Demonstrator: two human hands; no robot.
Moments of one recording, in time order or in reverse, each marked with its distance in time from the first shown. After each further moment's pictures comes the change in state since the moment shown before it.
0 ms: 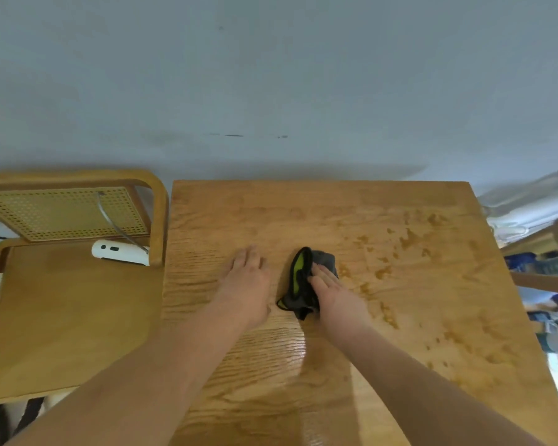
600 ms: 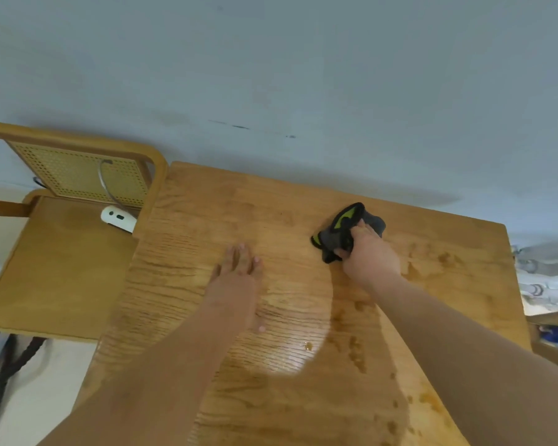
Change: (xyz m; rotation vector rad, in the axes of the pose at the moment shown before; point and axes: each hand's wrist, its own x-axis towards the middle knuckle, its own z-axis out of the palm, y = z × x) left_hand 0.042 0.065 0.019 -0.045 -0.111 -0.239; right_hand 0.117 0.109 -0.090 -0.010 -0.045 0.133
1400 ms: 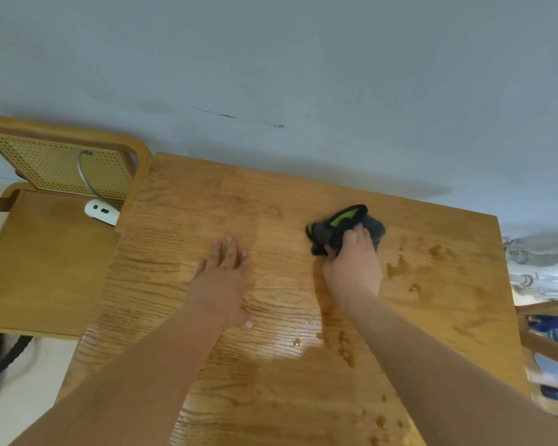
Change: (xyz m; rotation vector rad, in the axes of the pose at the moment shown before) left_hand 0.001 0.004 0.001 -0.018 0.023 -0.033; right_hand -0.017 0.001 0.040 0.101 0.266 0.068
